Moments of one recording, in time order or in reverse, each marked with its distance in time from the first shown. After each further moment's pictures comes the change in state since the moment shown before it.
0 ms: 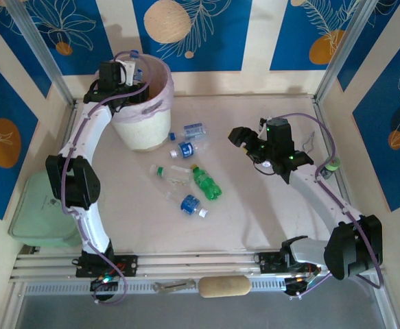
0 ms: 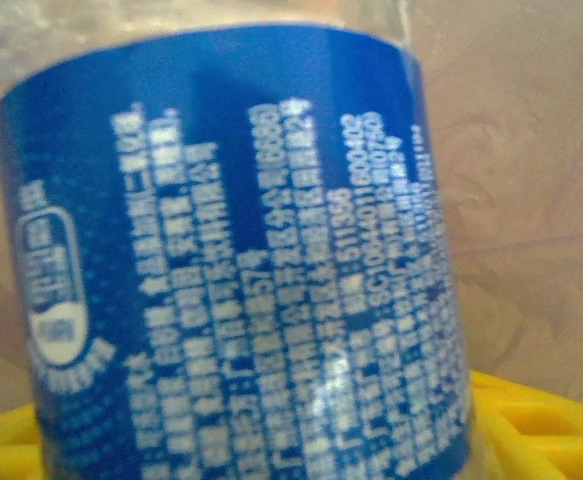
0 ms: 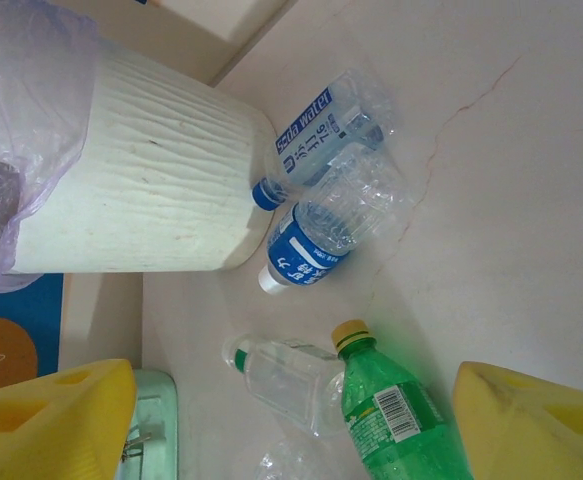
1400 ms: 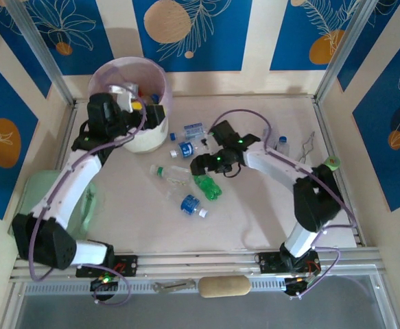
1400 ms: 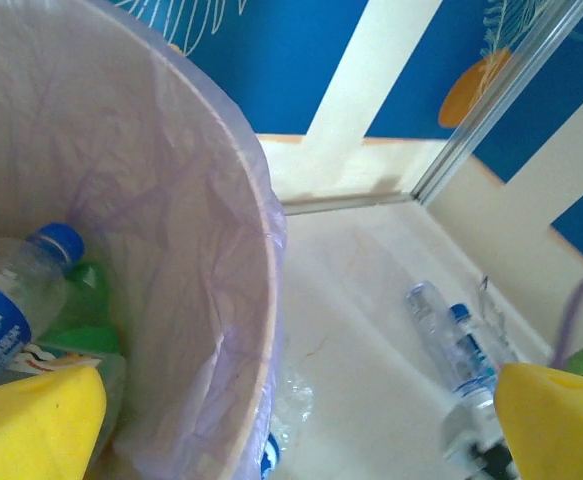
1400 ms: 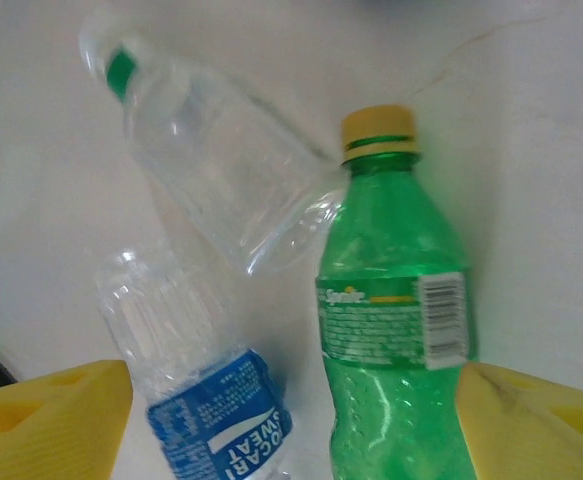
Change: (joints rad) left arm -0.110 -0.613 -0.702 0.399 0.252 -0.300; right arm 0.338 0.483 0.362 -0.426 0.004 -0.573
